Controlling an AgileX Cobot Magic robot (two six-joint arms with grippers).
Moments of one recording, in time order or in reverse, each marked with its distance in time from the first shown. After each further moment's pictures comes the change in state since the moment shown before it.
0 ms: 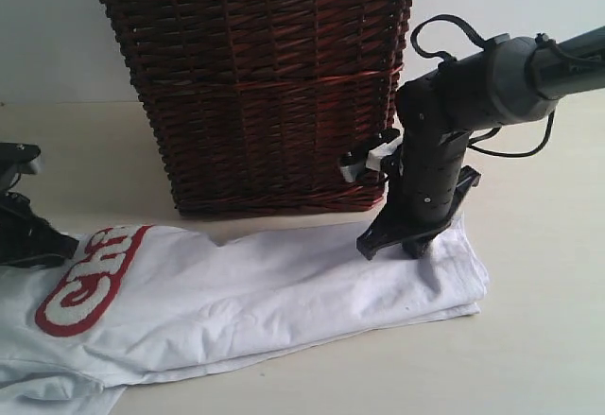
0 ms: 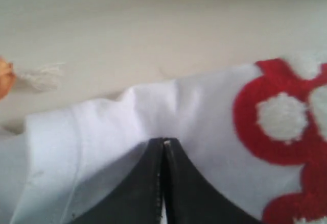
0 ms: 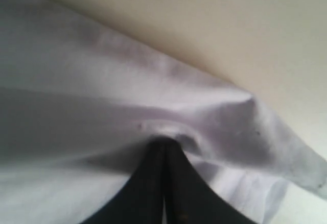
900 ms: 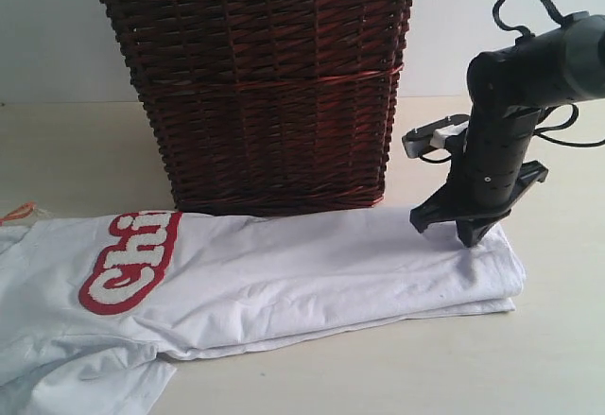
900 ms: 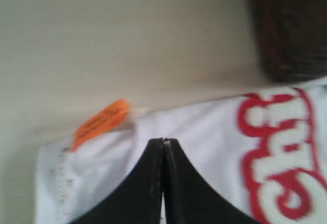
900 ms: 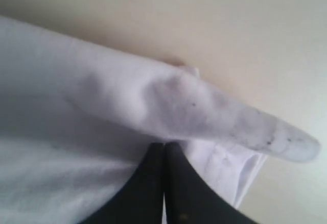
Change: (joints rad) left arm 0.284 -0.185 -0.124 -0.034 0.378 -0.003; right arm -0.176 -0.040 0.004 0.054 0.049 -0.015
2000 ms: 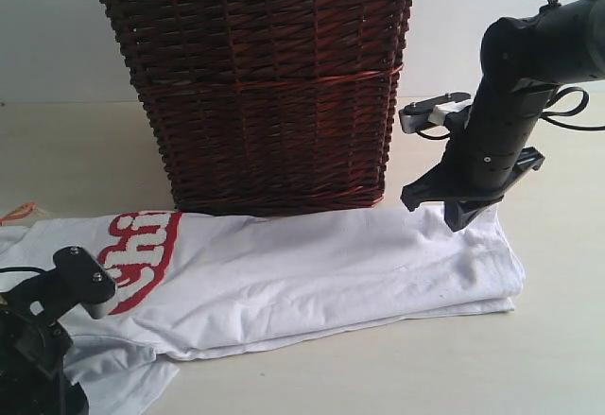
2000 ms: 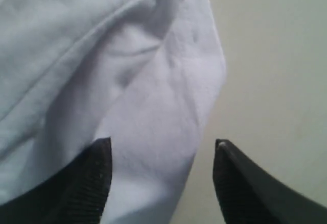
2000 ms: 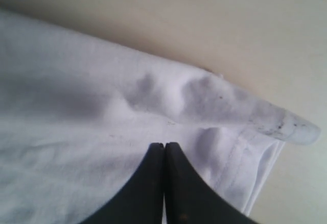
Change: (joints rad) left arm -0.751 -0.169 0.460 0.592 -0.150 -0.474; right arm 0.000 -0.074 0.000 0.129 0.014 -0.071
